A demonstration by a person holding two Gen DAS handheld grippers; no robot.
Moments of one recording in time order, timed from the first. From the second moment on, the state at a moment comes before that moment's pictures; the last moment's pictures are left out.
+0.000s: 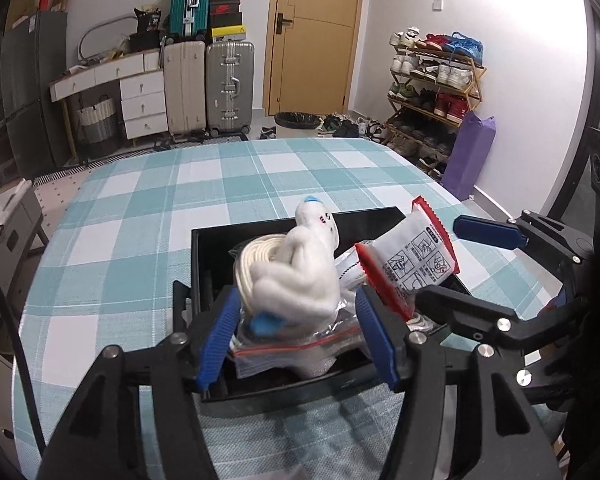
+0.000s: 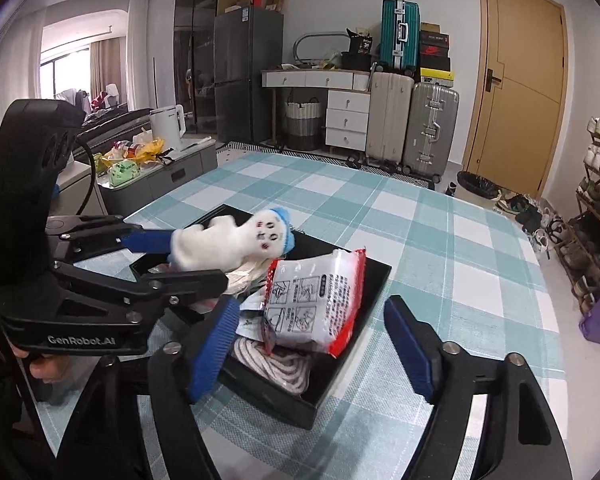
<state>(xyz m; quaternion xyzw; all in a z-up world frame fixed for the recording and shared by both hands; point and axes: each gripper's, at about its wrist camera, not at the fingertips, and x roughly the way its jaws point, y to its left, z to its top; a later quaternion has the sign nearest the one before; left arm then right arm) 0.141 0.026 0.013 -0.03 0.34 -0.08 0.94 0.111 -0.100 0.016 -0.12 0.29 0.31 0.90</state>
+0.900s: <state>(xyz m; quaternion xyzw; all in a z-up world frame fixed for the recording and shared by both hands) 0.095 0.033 0.012 0.00 0.29 0.00 0.96 0.079 -0.120 0.021 -0.06 0.26 0.32 0.91</state>
